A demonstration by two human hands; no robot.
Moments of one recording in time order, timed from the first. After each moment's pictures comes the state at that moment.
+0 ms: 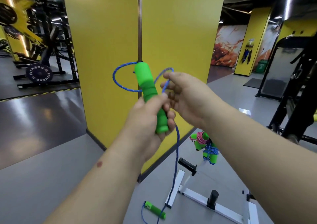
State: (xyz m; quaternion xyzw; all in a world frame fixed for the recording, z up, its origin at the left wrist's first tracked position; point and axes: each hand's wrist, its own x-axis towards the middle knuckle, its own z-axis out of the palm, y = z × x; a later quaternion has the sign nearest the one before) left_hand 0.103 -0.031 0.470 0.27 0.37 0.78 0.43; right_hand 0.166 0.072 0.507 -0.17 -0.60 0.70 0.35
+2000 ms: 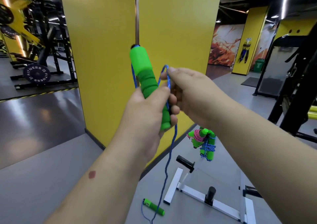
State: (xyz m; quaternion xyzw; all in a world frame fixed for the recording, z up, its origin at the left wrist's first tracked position) left_hand 0.134 -0.058 0.489 0.31 0.40 0.79 0.33; right_hand 0.201 0.040 0.522 -0.15 -0.68 0.62 0.35
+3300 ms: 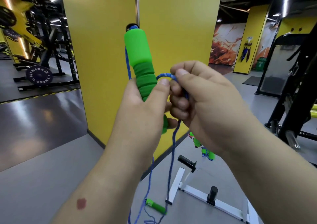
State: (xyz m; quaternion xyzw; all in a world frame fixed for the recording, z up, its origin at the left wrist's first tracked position) left_hand 0.144 -0.085 0.492 0.40 0.45 0.78 0.21; right_hand 0.231 -0.018 0.523 -0.07 -0.62 0.67 0.41
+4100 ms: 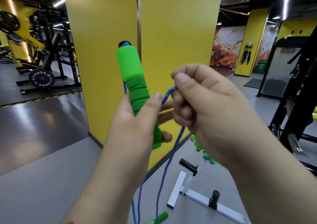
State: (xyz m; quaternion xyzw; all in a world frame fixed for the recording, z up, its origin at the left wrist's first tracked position) left_hand 0.143 -0.102 0.488 0.37 0.42 0.79 0.24; right_hand 0.241 -0.029 0.526 -0.08 -0.66 0.62 0.43
